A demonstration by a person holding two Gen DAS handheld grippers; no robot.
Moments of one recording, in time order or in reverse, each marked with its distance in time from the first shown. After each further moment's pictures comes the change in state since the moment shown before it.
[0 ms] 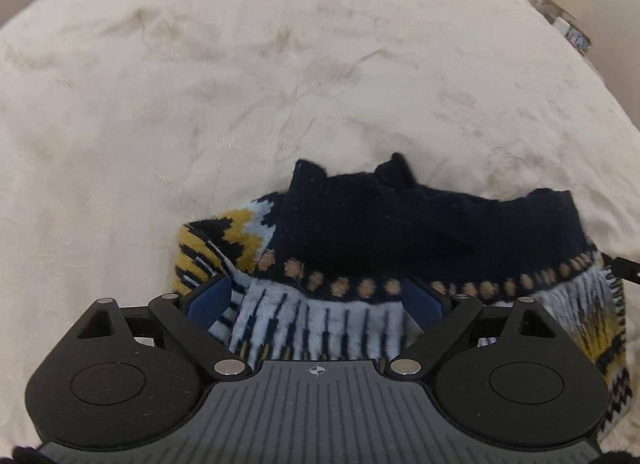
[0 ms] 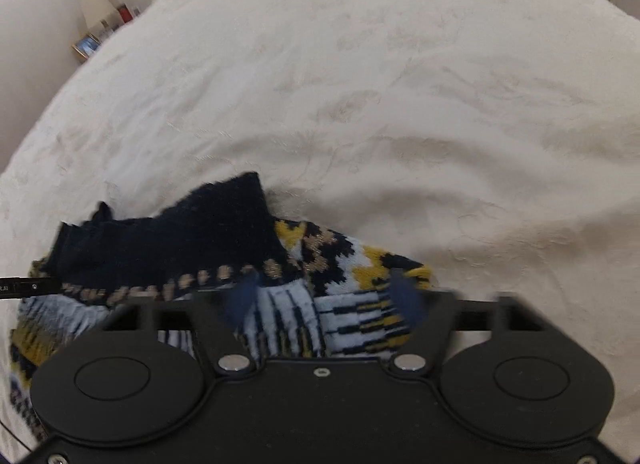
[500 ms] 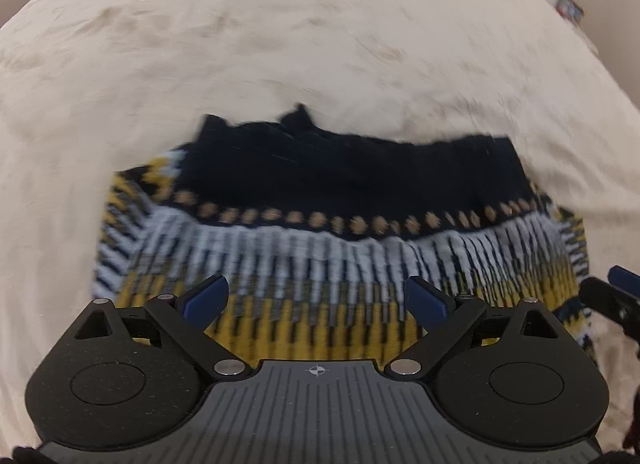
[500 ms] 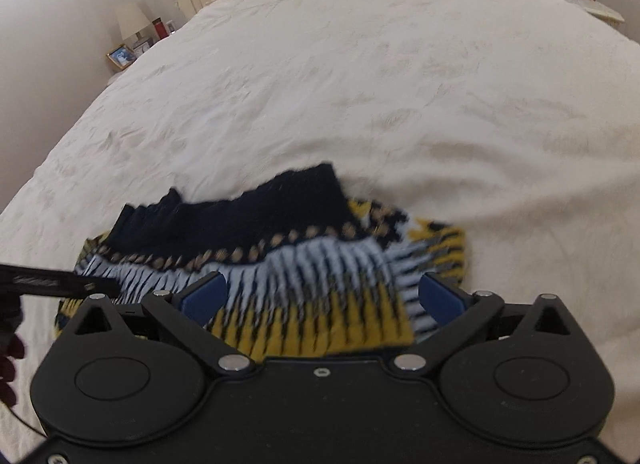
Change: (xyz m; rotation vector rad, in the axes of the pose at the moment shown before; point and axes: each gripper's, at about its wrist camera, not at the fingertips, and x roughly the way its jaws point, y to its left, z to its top) left arm -0.010 -0.074 -0.027 0.052 0.092 0.023; right arm -0.052 0.047 -0.035 -0.033 -0.038 0.047
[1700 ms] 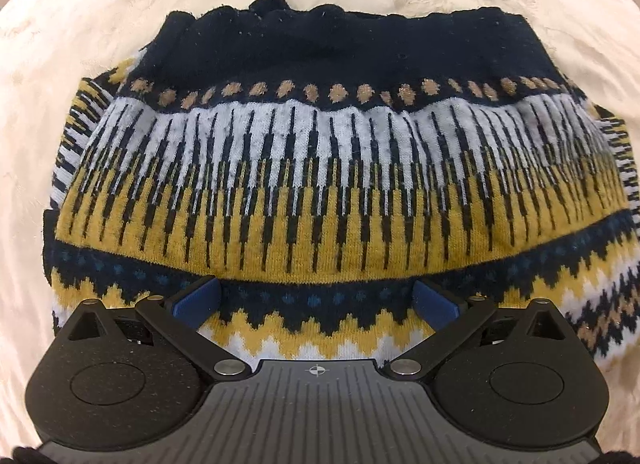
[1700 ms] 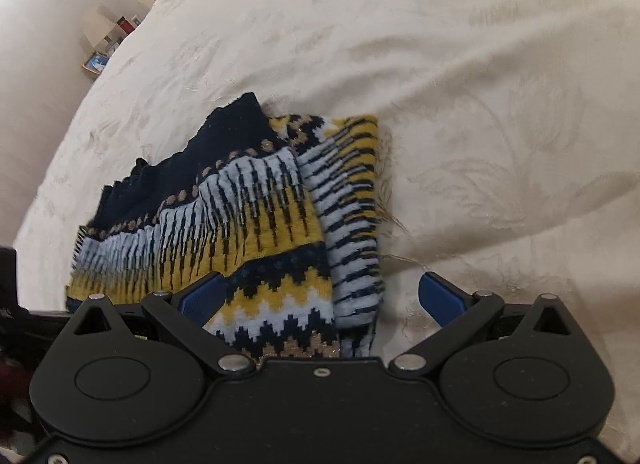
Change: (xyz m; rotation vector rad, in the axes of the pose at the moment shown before) left arm 0.051 -0.031 -0.046 0.025 0.151 0.121; right arm 0.004 -0.090 -0.031 0.245 0.178 0.119
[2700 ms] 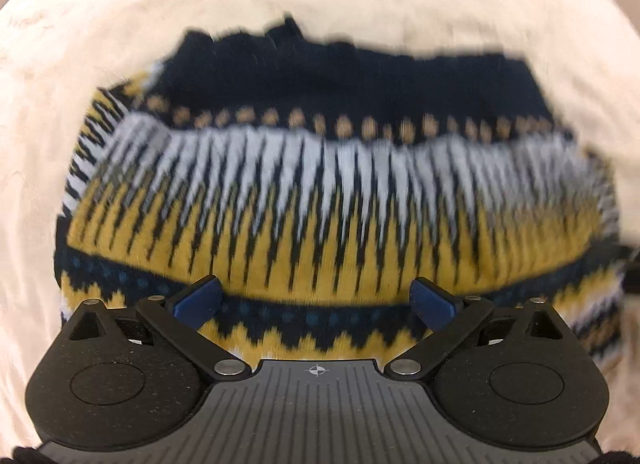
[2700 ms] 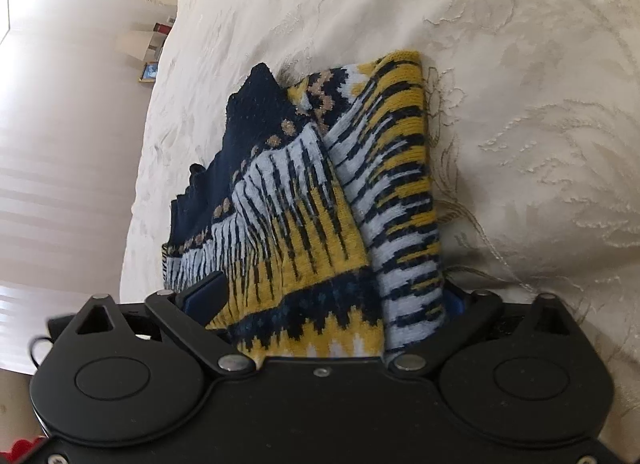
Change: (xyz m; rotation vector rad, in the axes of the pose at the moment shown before) left arm -0.022 0.010 0.009 -0.081 -0.037 -0.053; right arm 0.054 -0.030 0.027 0.150 0.194 0.327
